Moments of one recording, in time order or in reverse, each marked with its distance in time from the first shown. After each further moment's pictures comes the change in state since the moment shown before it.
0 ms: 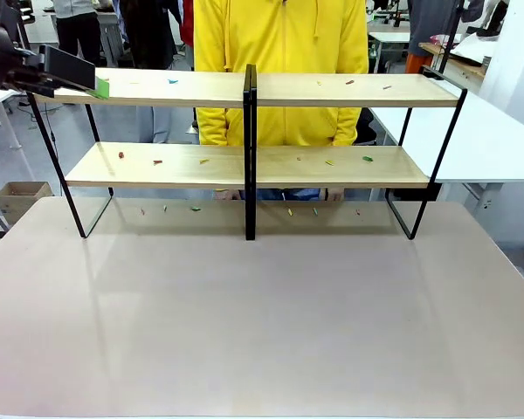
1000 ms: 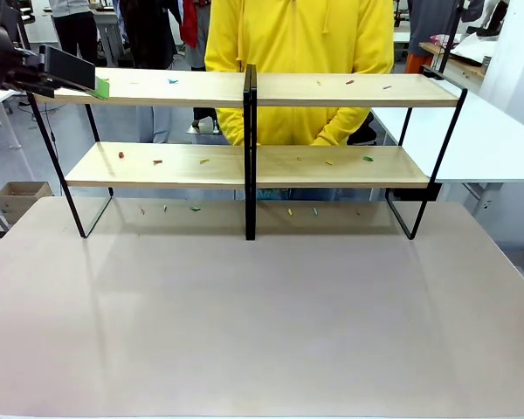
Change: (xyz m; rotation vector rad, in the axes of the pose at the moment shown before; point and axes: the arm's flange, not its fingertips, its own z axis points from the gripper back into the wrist) left arm 0.000 0.000 0.000 0.000 0.001 0.000; right arm -0.001 0.010 0.007 0.011 0.007 0.008
